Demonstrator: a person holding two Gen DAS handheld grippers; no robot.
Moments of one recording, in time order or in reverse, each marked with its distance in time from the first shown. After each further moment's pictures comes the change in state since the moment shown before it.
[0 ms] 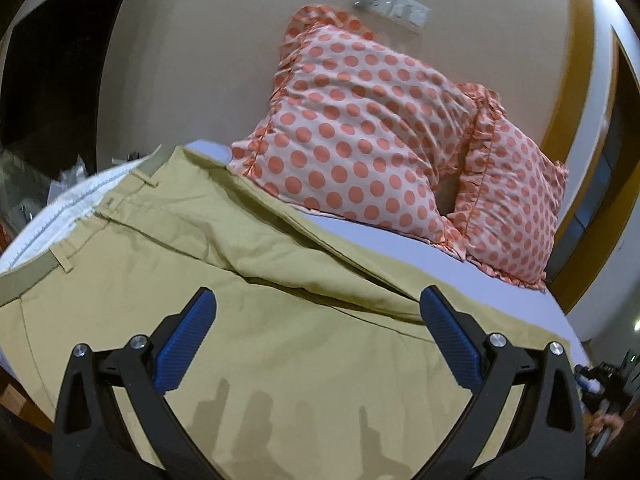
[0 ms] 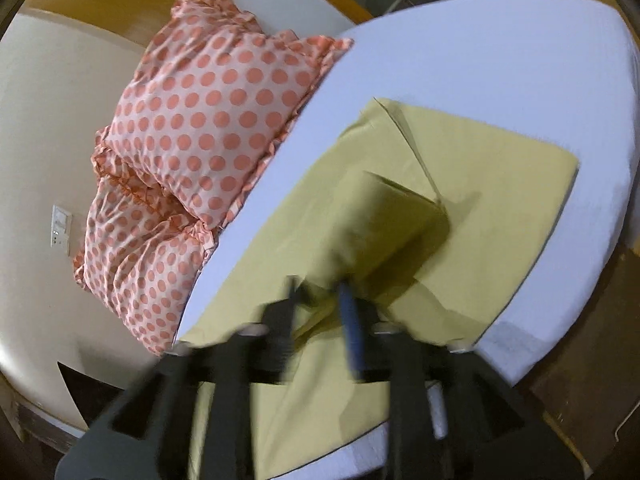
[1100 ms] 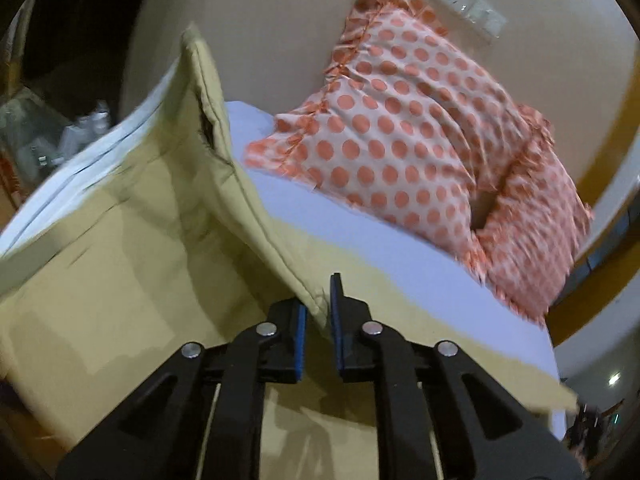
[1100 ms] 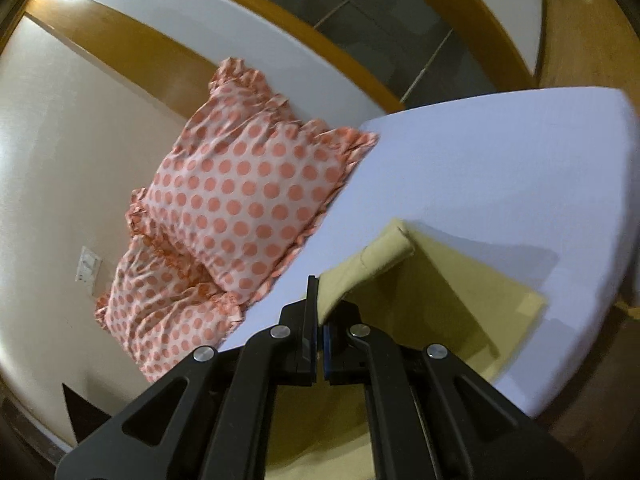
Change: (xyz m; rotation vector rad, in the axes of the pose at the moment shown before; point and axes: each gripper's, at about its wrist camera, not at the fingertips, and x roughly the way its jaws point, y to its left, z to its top) left arm -0.001 0.050 0.016 -0.167 0.112 0.056; right arm -0.060 -0.012 0.031 -0.058 -0.270 0.076
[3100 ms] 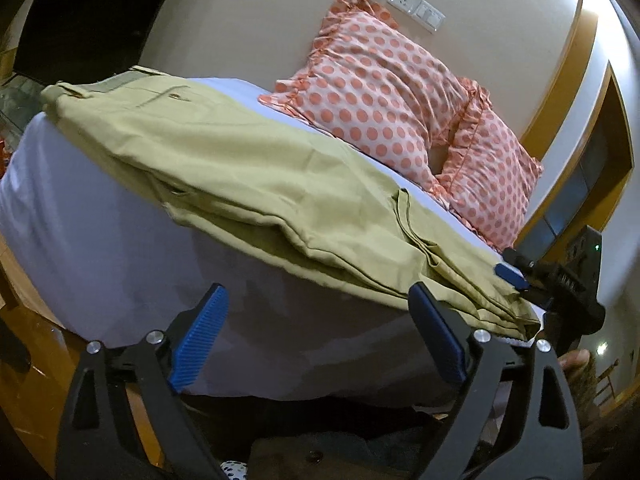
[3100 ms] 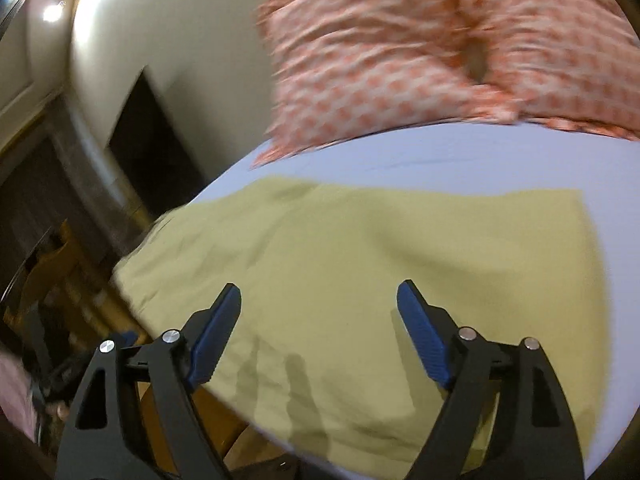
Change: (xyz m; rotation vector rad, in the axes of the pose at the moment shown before) left arm -0.063 0.065 -0.156 0.063 -0.059 -0.157; right arm 0.068 0.201 -0.258 -0.785 0.572 0.358
